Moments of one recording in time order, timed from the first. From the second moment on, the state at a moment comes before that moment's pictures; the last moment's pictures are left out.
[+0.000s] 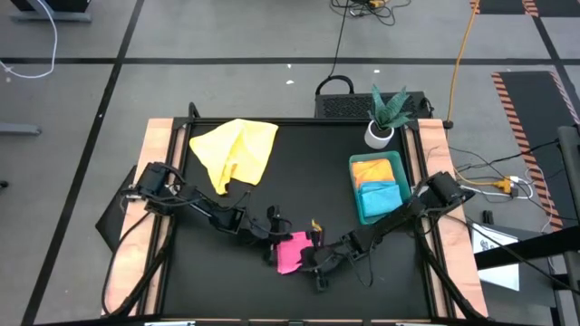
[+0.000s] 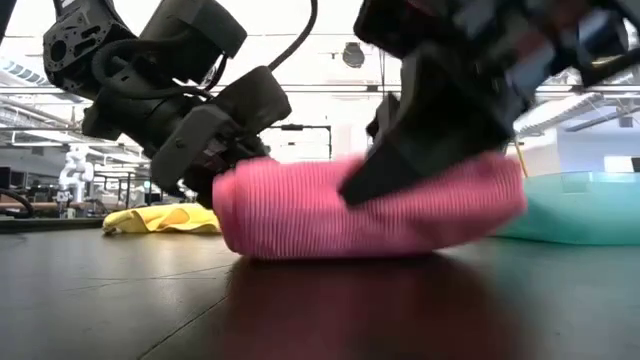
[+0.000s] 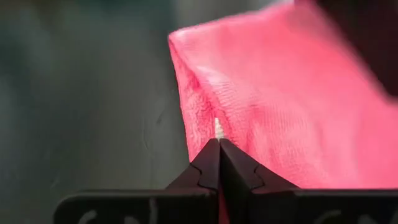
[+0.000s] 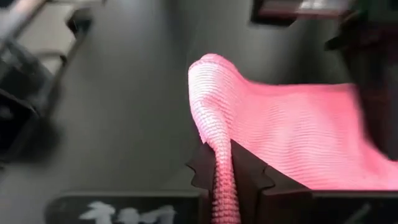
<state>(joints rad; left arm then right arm) -0.28 1.92 0.74 0.60 -0.14 -0.16 0.48 1.92 0.99 0.24 0.16 0.32</state>
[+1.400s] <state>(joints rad) -0.41 1.85 0.74 0.40 -0.17 -0.02 0.28 1.80 0.83 0.30 -0.03 0.67</state>
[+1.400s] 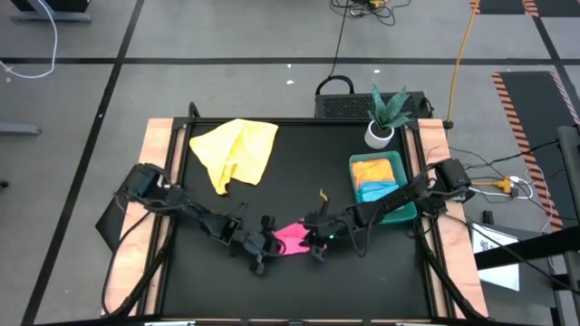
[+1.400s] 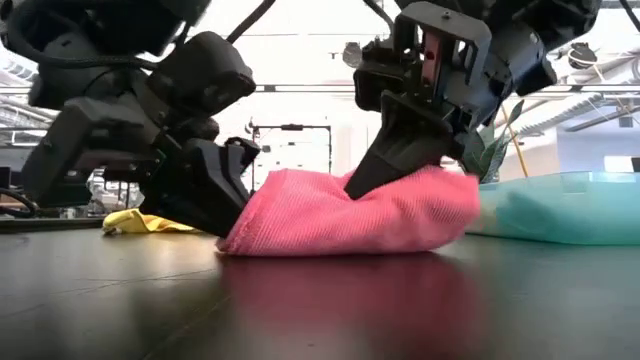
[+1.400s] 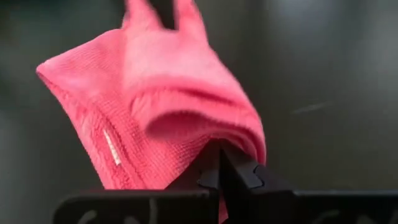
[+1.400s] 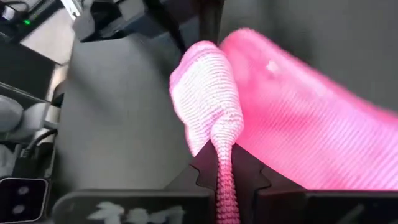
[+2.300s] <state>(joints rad) -0.47 1.66 0.74 0.08 -0.42 -0.14 0.31 1.80 0.82 0.42 -0.16 0.63</state>
